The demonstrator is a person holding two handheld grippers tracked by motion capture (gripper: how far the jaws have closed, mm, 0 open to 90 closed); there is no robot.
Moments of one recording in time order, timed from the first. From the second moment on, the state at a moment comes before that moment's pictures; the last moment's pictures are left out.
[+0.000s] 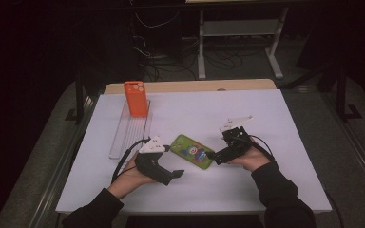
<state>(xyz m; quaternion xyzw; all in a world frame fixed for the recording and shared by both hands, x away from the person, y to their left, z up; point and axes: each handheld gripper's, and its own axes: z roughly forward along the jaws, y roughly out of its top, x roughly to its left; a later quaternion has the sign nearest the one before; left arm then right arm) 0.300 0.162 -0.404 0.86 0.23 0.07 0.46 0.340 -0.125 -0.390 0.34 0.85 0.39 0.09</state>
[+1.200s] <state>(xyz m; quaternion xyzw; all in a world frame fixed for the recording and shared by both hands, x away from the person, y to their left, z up) 0.301 0.165 -0.406 0.86 0.23 0.08 0.45 0.374 -0.062 -0.411 0.30 0.91 0.28 0.07</state>
